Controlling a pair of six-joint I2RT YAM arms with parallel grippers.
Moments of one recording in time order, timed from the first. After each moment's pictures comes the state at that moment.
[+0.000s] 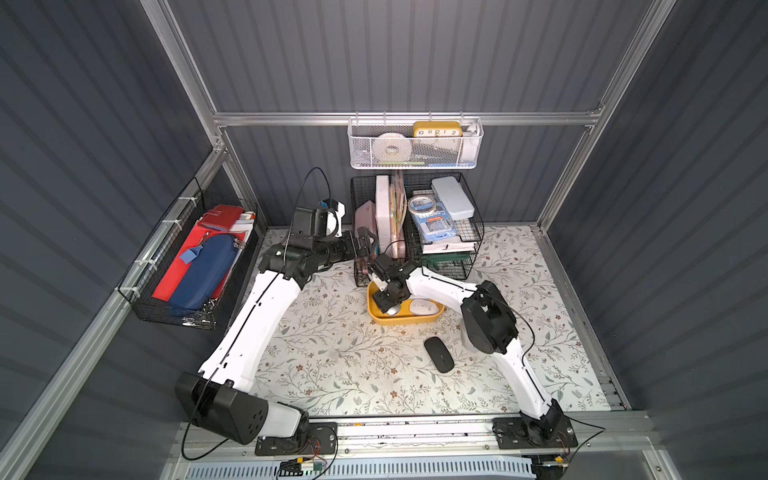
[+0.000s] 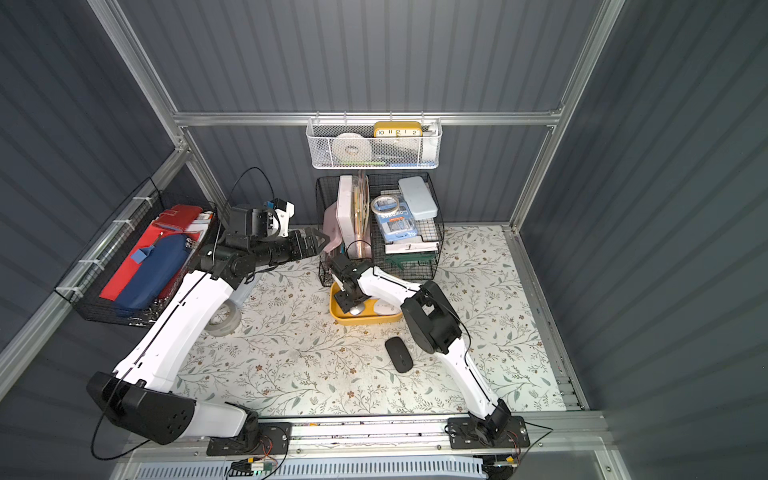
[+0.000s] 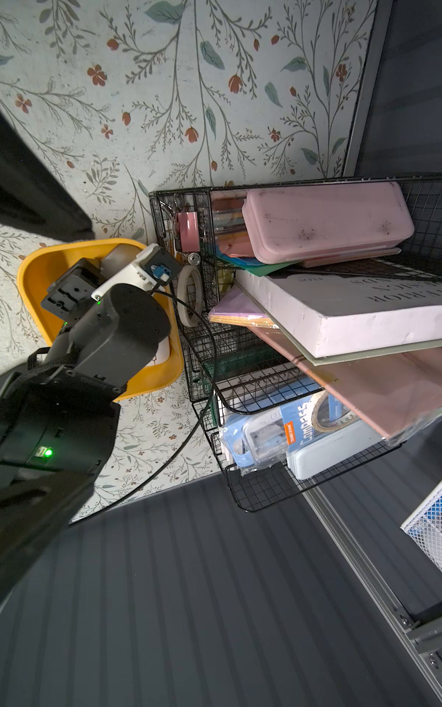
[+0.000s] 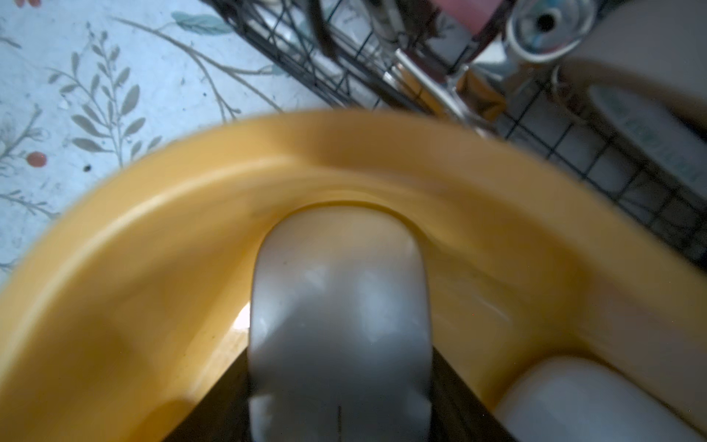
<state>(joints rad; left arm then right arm) -0.34 1.42 1.56 -0.72 0.32 -0.42 0.79 2.38 1.93 -0.77 0.03 0.13</state>
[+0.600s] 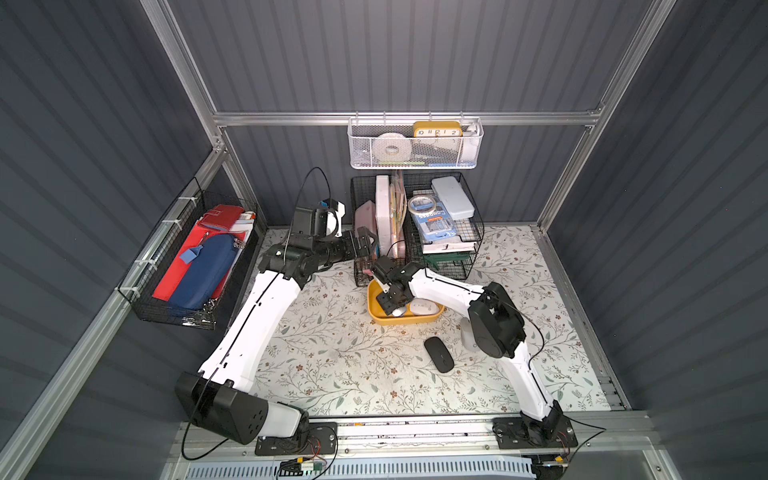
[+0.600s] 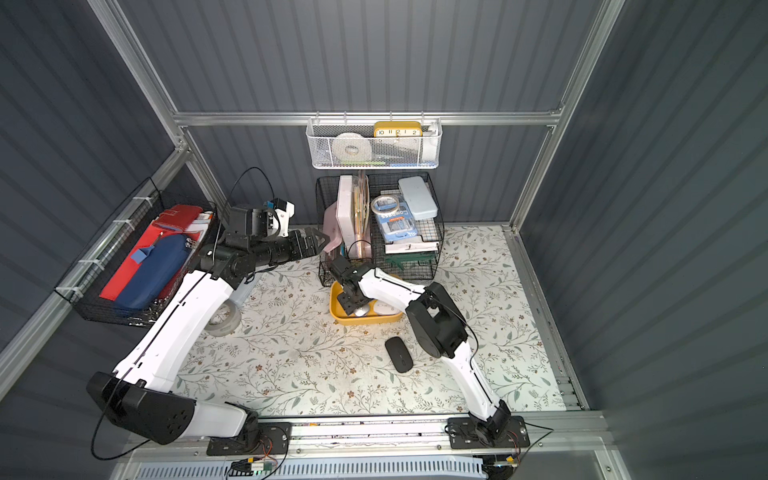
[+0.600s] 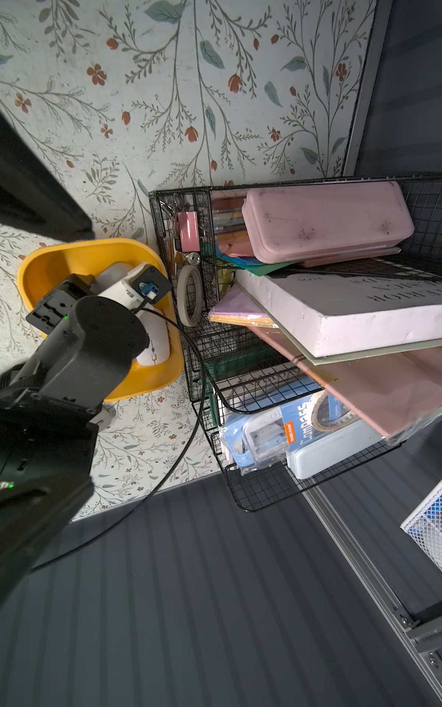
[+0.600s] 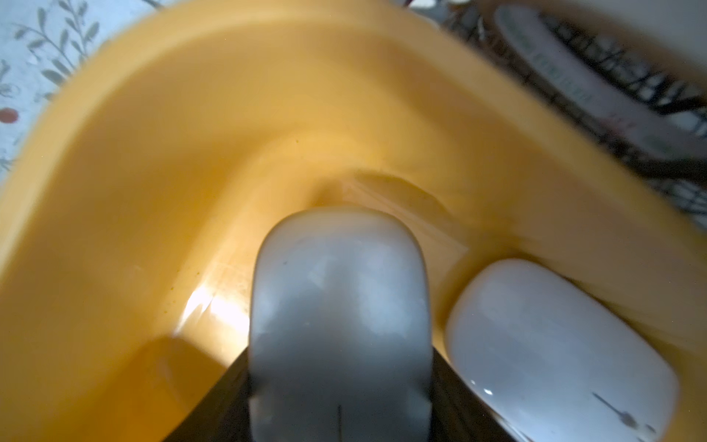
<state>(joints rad) -0.34 1.42 1.56 -0.72 0.32 -0.42 0.81 2.28 1.87 -0.82 0.14 0.17</state>
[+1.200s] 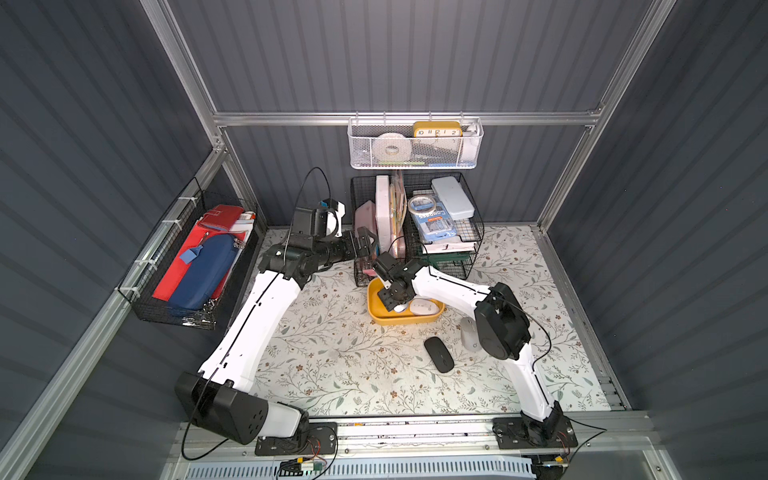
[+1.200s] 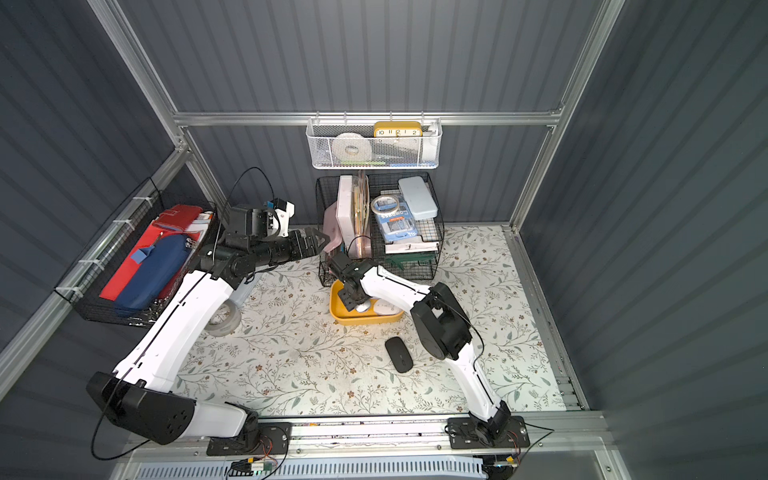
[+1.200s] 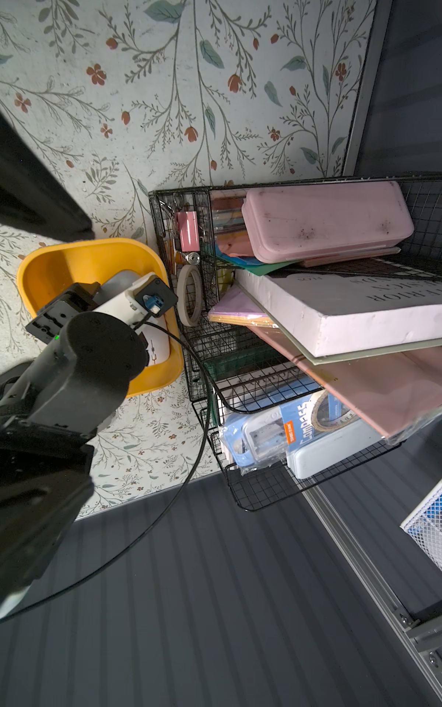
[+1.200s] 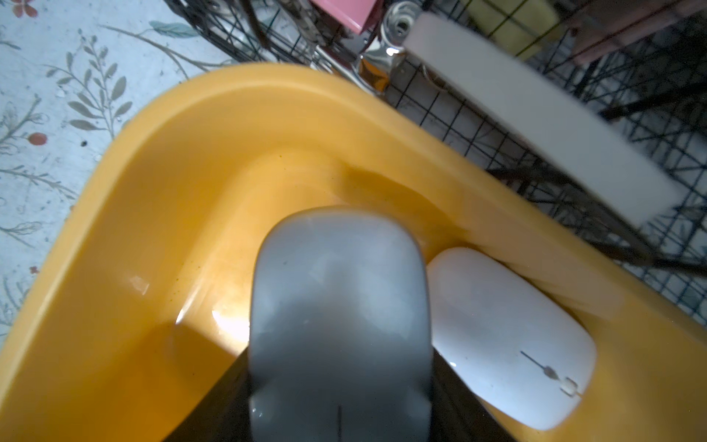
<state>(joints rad) -0.34 1.42 1.56 -0.72 0.32 -0.42 0.81 2.24 1.87 -0.83 0.18 0.17</state>
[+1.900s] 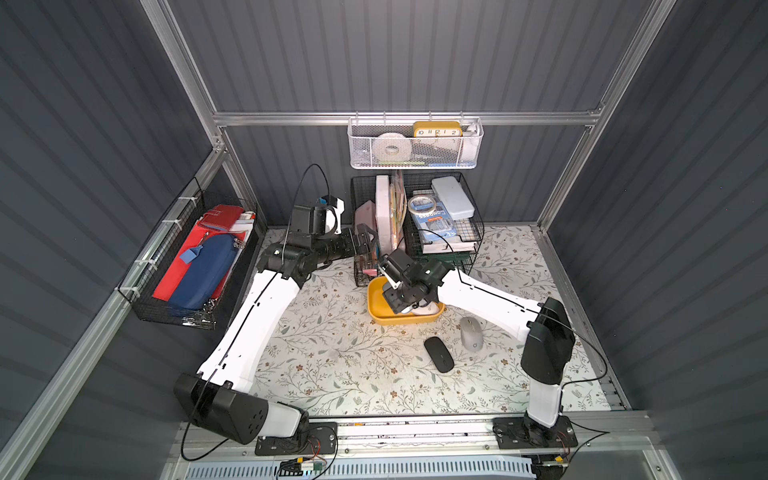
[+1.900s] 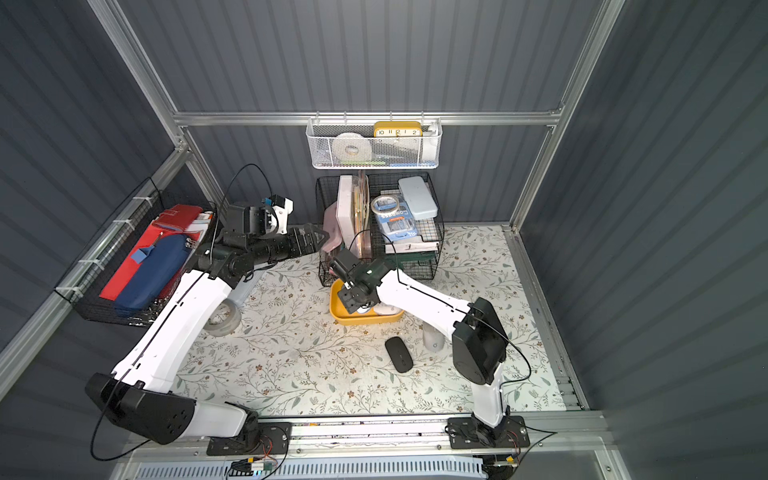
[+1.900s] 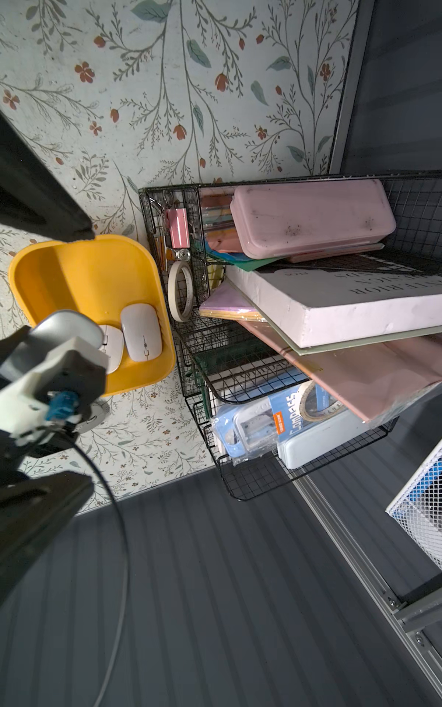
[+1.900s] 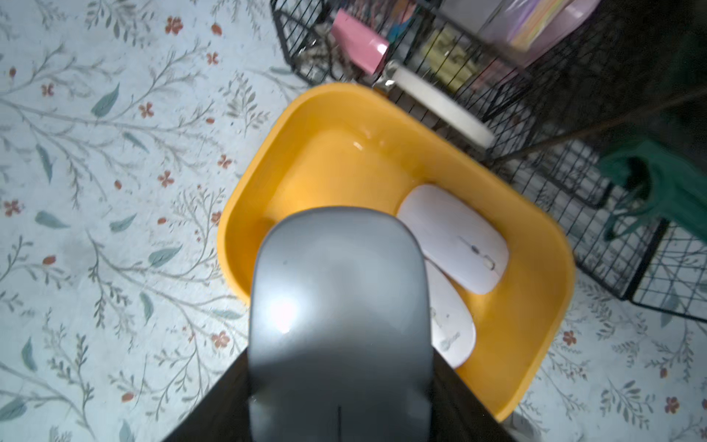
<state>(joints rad) -0.34 1.42 1.58 -0.71 0.32 -0.42 0.91 1.90 1.68 -0.90 0.19 0.21</state>
